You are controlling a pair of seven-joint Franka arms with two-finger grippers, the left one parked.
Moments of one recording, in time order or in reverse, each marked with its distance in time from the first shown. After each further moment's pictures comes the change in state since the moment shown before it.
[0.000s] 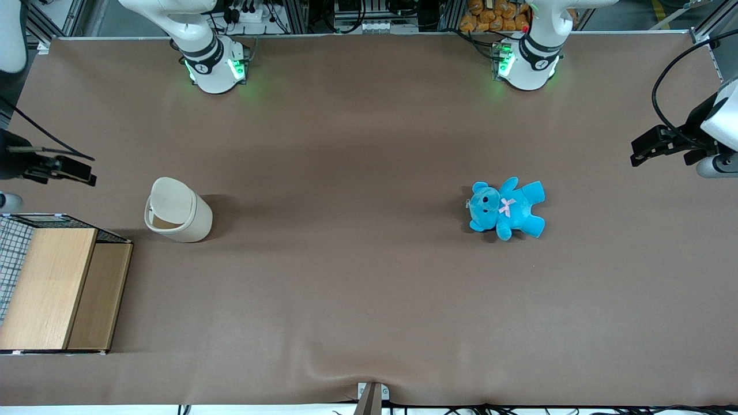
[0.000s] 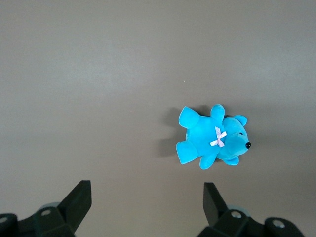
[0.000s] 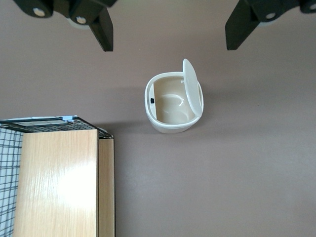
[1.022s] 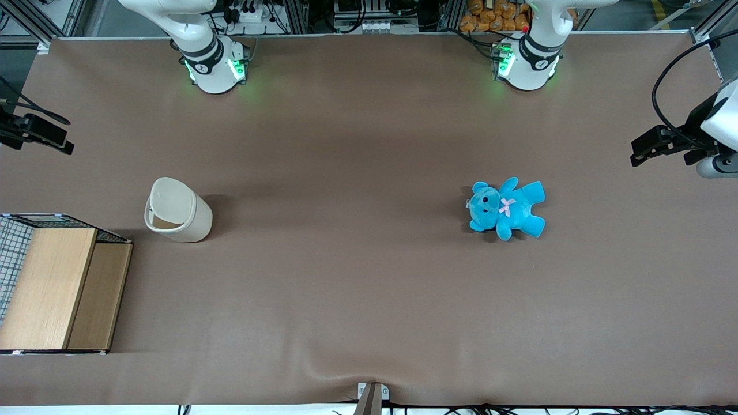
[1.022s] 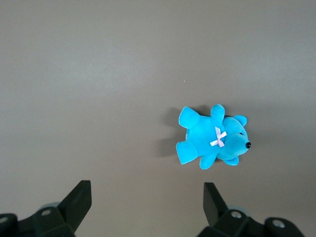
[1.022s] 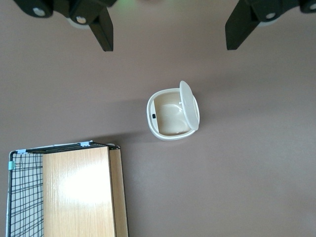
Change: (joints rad) arm -0.002 -0.108 -0.002 0.000 0.002 -0.079 0.072
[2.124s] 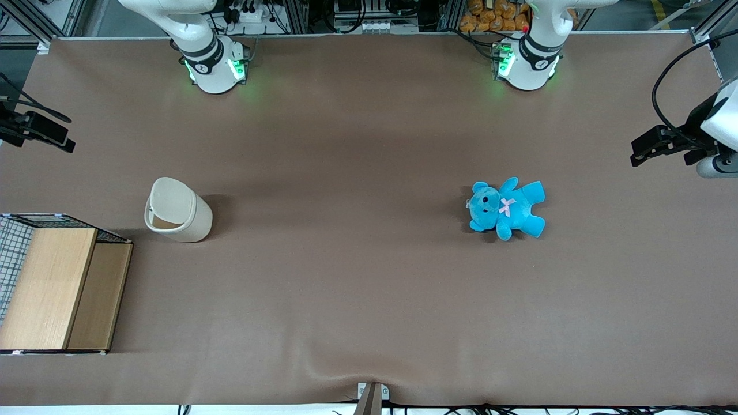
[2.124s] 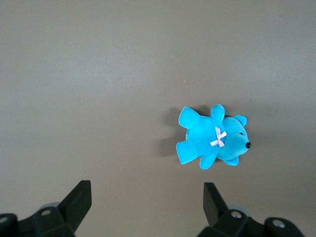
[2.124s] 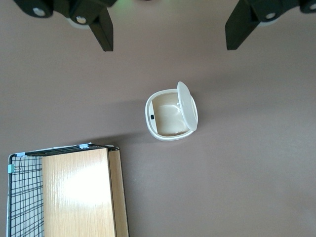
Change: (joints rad) arm 0.000 -0.002 0.005 0.000 0.000 -0.001 0.015
